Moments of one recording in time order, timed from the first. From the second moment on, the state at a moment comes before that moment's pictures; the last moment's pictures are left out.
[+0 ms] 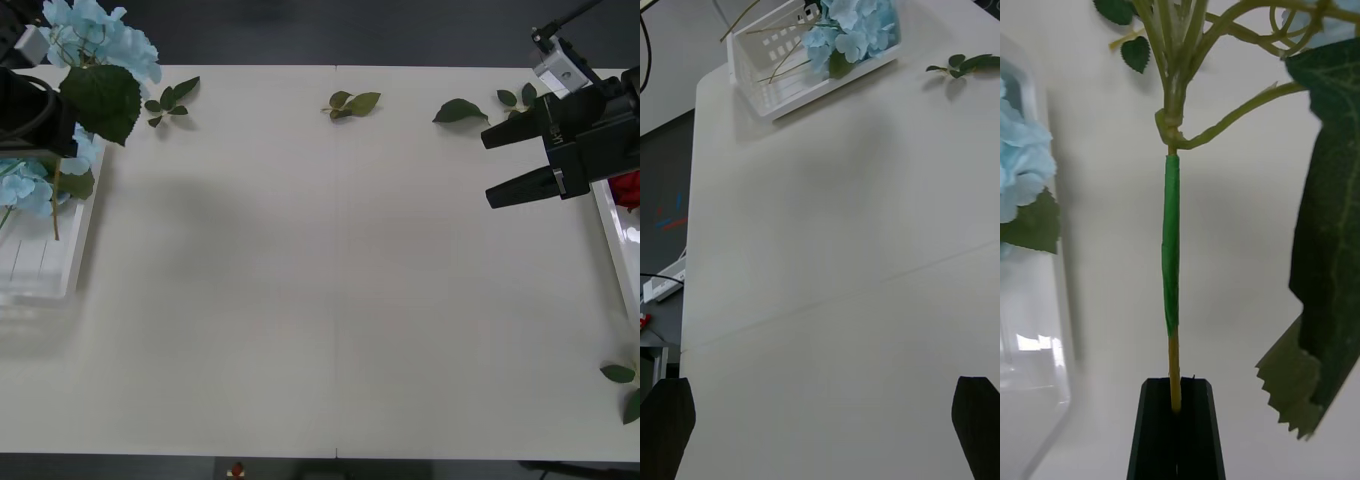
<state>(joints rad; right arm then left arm) -0.70 -1.21 0.46 -1.61 -2.14 1.20 2.57 -0.66 0.71 0.20 -1.75 0.79 1.89 -1.40</state>
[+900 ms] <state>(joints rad) -0.70 -1.09 0.46 -1.63 -2.08 1.20 2.60 -0.66 1.05 0.01 -1.07 0.80 1.40 -1.82</state>
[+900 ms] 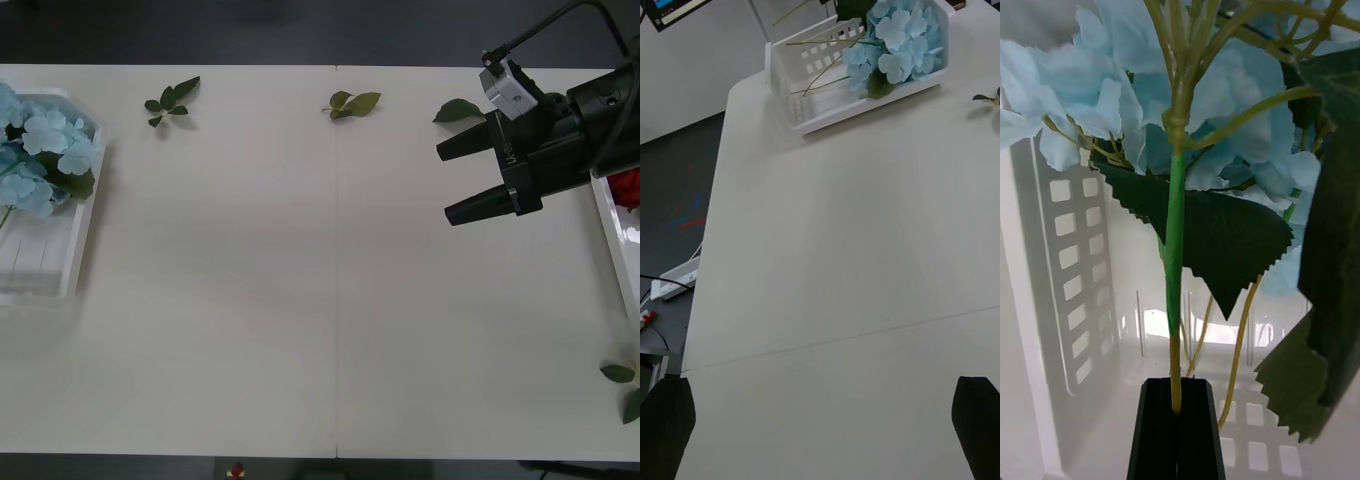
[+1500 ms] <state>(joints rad) -0.70 -1.09 0.46 -1.63 -2.08 1.20 2.60 -0.66 0.95 -0.11 -0.93 0.68 1.22 -1.82</state>
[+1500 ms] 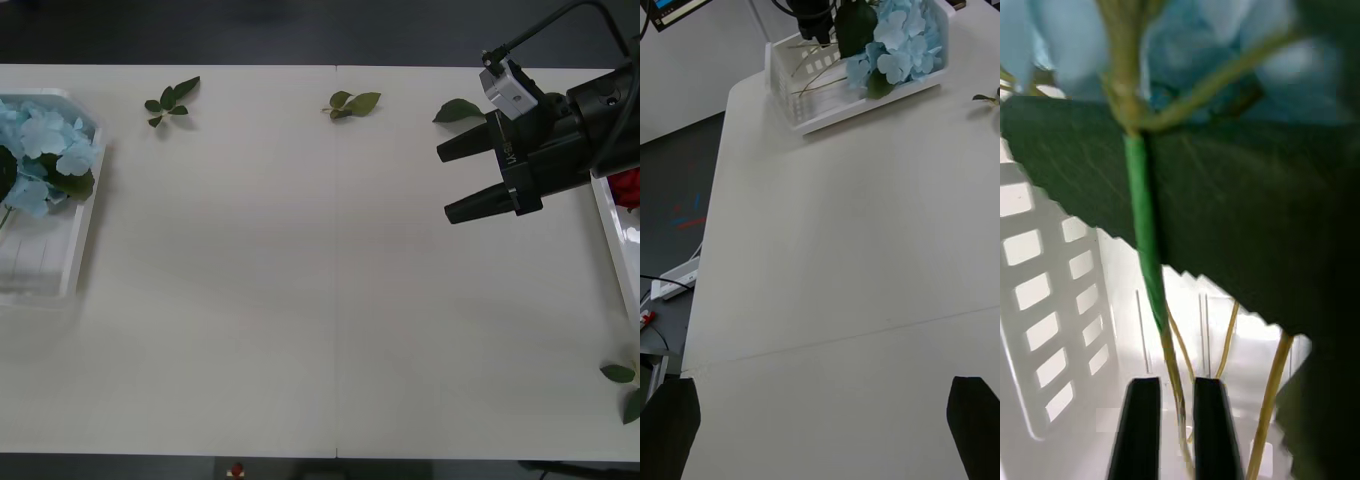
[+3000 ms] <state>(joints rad) -0.70 -1.09 0.46 -1.63 -2.08 1.20 2.60 -0.72 0.96 0.20 -1.10 1.37 1.78 -2.66</state>
